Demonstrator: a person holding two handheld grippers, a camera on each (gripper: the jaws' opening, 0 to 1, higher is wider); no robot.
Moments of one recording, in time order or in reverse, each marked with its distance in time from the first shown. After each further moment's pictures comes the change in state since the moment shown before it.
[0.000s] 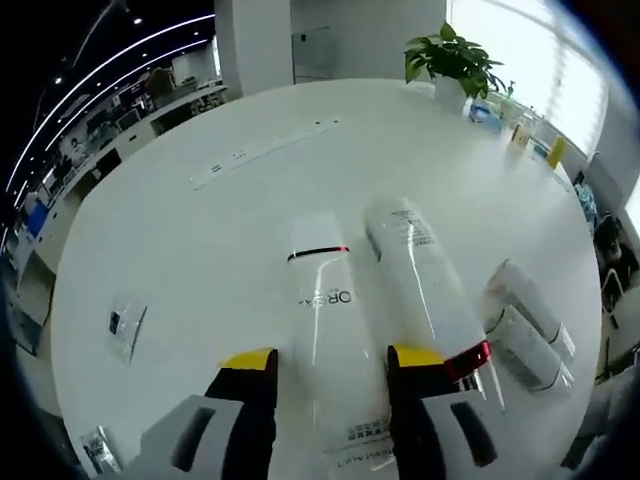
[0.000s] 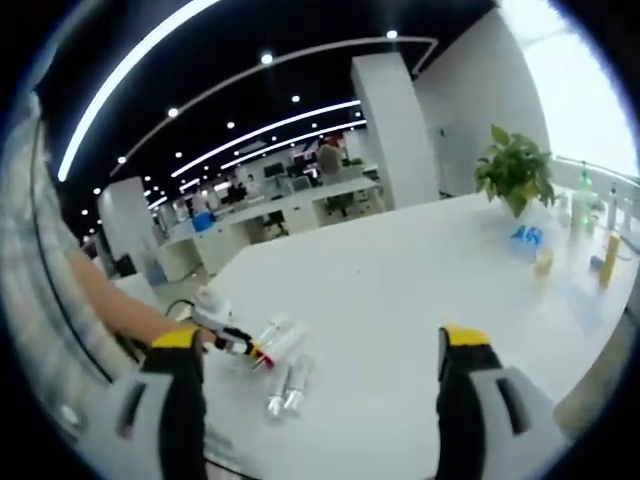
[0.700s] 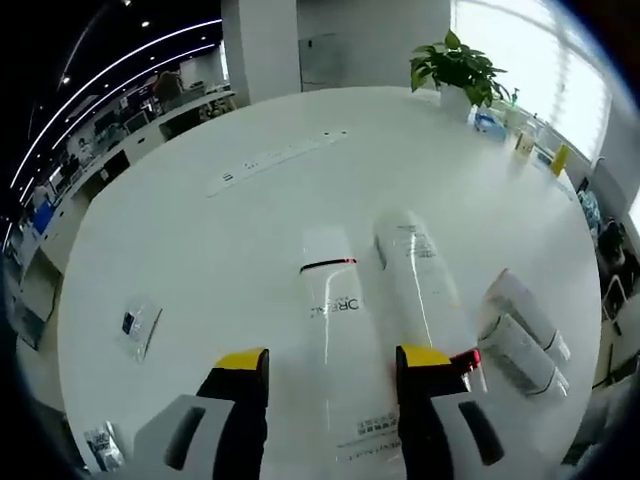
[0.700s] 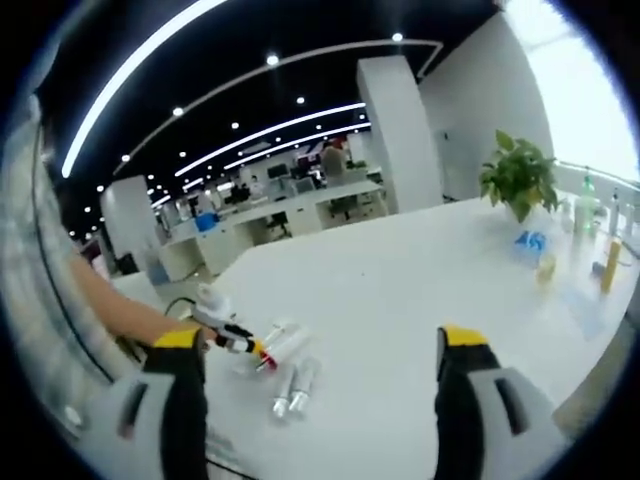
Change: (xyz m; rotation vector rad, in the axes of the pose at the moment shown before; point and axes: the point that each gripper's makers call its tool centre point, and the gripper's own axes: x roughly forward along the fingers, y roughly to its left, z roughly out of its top) left arm -0.005 0.006 0.007 -0.023 -0.021 0.029; right arm 0.000 0.008 0.004 -0.014 -0.008 0.008
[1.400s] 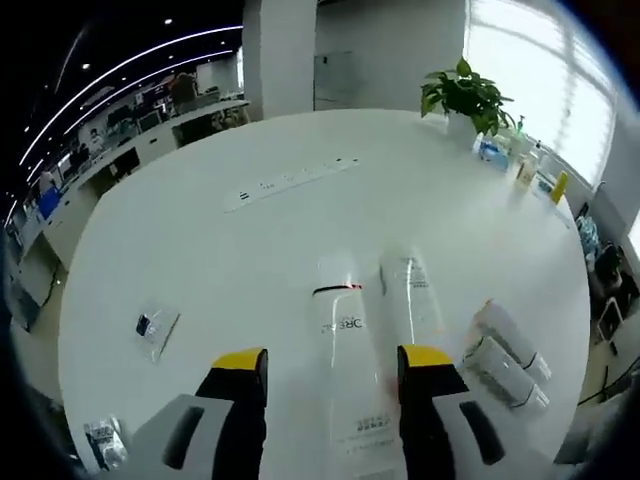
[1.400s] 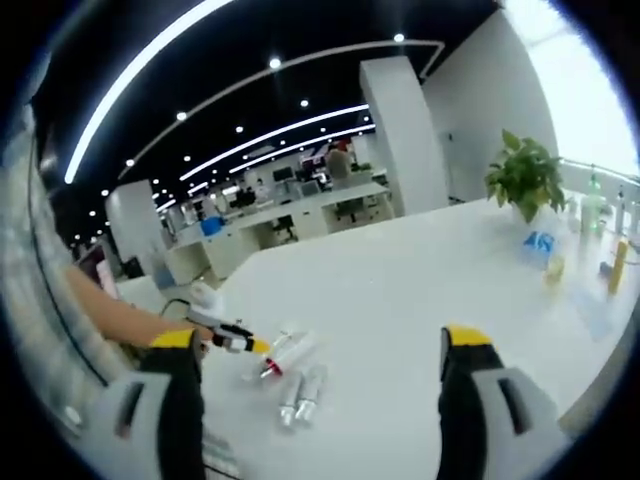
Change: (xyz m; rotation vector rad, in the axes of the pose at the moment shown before) left arm -0.024 0.002 0.012 -0.045 -0.064 -0.010; right arm 0.009 0.007 0.008 0.005 -0.019 0.030
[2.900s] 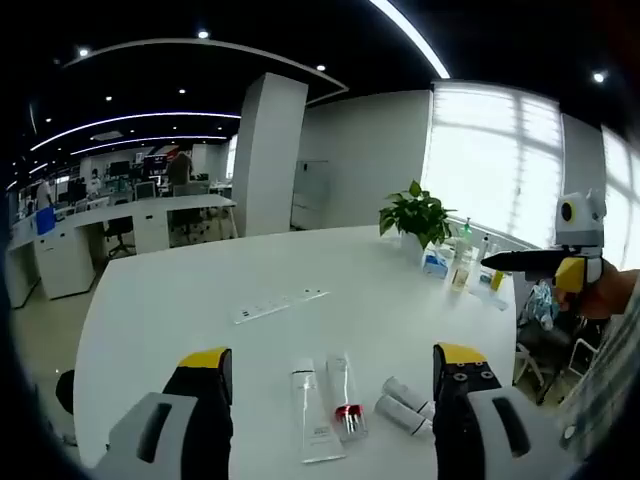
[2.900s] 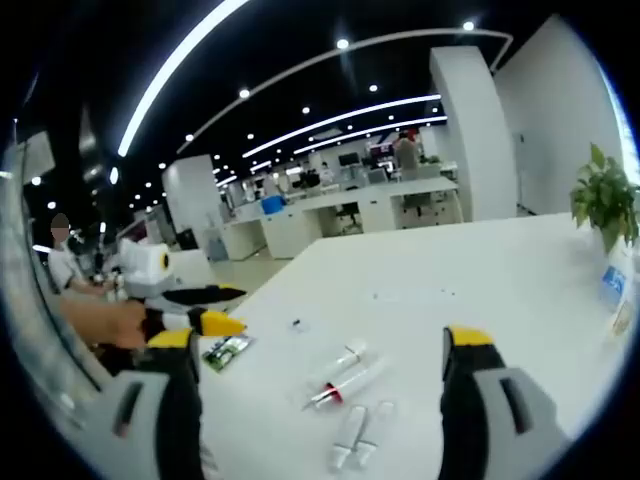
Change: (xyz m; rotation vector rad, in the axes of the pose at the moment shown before) left arm -0.180 -0.022 0.067 -0.016 -0.475 -0.183; right arm 0.088 0.101 0.011 -0.105 0.058 0.280
